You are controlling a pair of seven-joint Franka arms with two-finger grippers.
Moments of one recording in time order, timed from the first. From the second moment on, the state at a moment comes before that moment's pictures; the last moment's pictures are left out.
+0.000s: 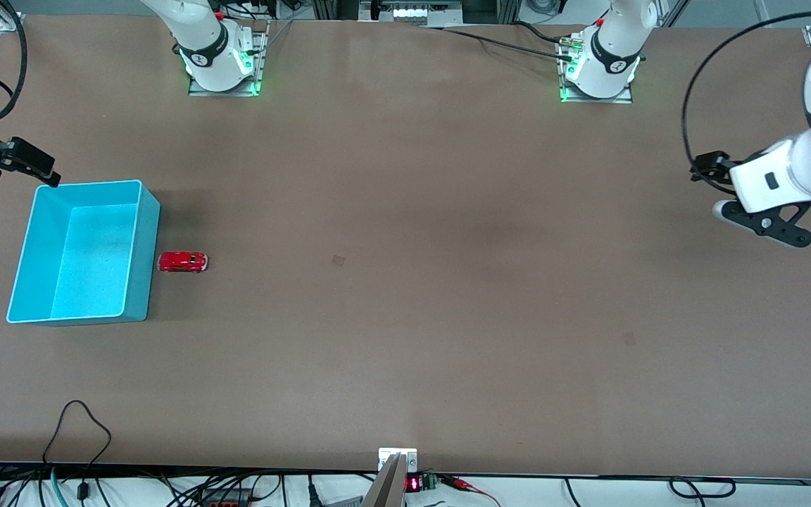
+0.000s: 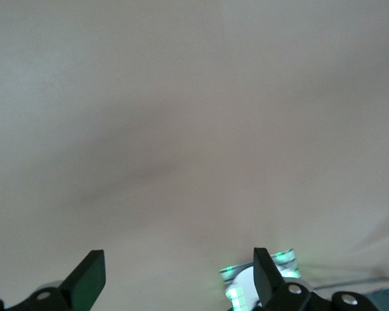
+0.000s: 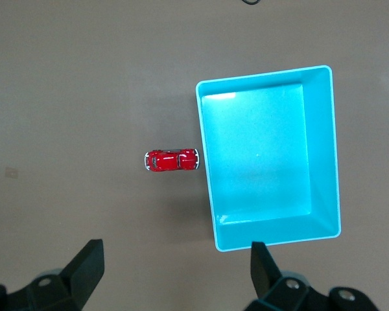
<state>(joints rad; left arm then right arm) 0.30 0.15 -0.37 -1.62 0.12 1.43 0.23 0.03 -0.03 -0.11 -1.72 -0.02 1.71 -0.01</state>
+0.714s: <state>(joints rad) 0.13 0.13 -0.18 -1.58 0.03 1.55 0.06 0.03 0.09 -0.09 -1.72 -0.01 1.72 -0.04</state>
